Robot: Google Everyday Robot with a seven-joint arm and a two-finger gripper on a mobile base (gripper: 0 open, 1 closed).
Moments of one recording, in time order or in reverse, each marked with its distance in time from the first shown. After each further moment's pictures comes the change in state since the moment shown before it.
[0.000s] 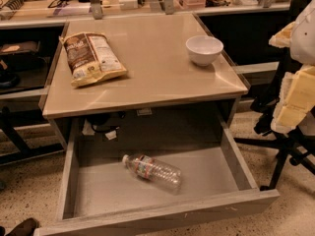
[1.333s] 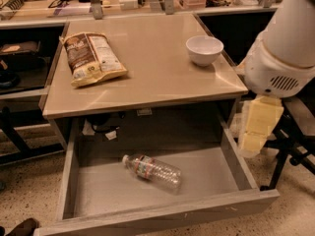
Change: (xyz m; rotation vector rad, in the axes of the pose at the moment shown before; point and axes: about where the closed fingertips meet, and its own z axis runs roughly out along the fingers) arm -0.030 0.038 0.049 -0.100 0.070 -0.043
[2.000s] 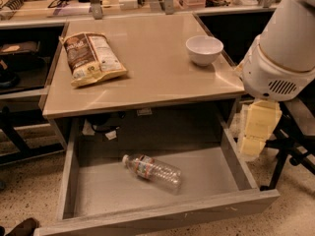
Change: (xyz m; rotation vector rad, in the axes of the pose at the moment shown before) arm -0.006 0.007 0.004 -0.008 -0.002 -0.029
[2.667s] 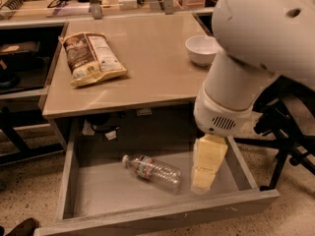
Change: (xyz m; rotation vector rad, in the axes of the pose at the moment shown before) arm -0.055 0.053 0.070 -0.197 -0.046 0.022
